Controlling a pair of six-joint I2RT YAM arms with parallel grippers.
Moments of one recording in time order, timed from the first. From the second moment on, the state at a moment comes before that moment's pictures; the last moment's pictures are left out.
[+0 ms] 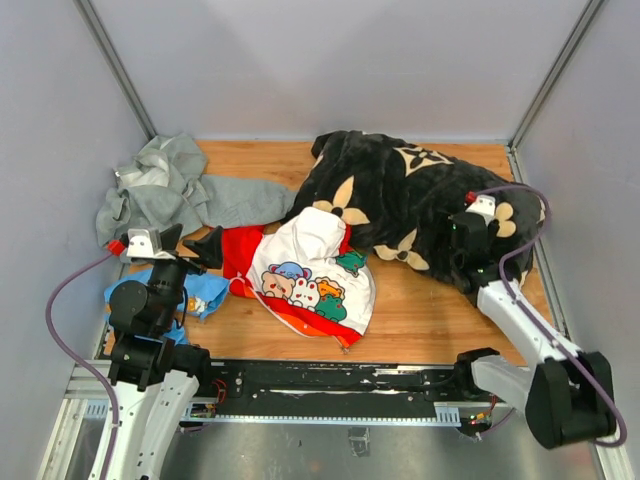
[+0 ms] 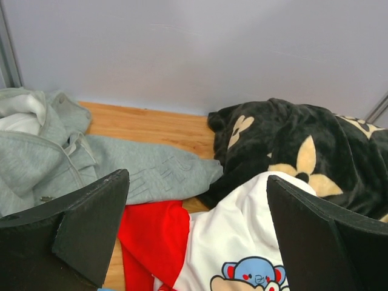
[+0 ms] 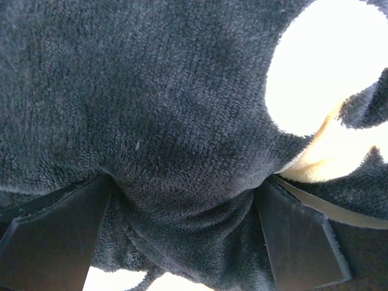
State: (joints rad) left arm -0.17 0.26 0.58 -0.16 -0.05 -0.24; right arm 0.21 1.00 0.55 -0.07 0.36 0.31
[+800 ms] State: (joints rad) left arm -0.17 0.27 0.58 -0.15 0.00 -0.24; right arm 0.05 1.71 1.11 0.19 0.30 -0.02
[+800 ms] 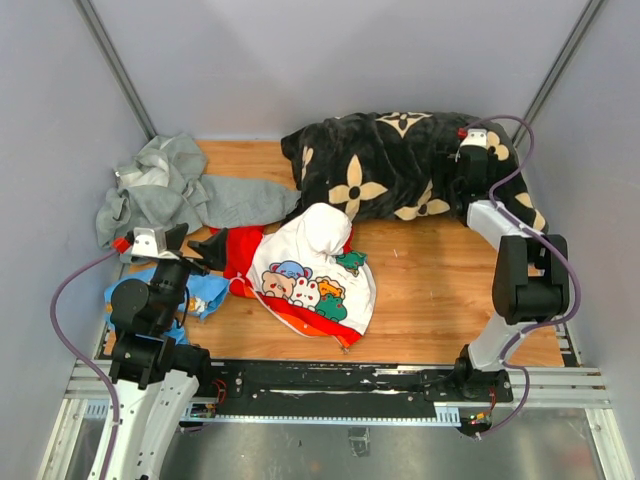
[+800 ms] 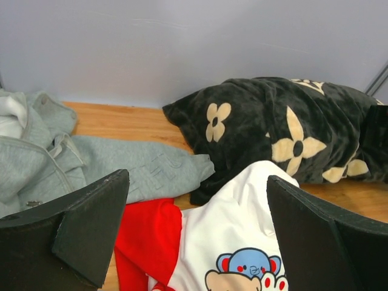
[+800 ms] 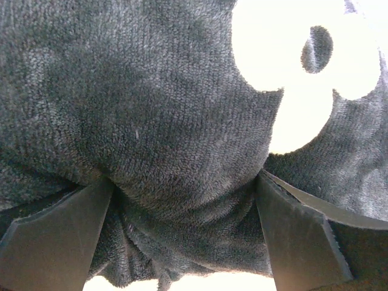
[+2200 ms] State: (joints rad) left arm -0.34 0.59 0.32 -0.18 0.10 -0.69; right arm 0.80 1.14 0.73 -0.18 0.10 0.09
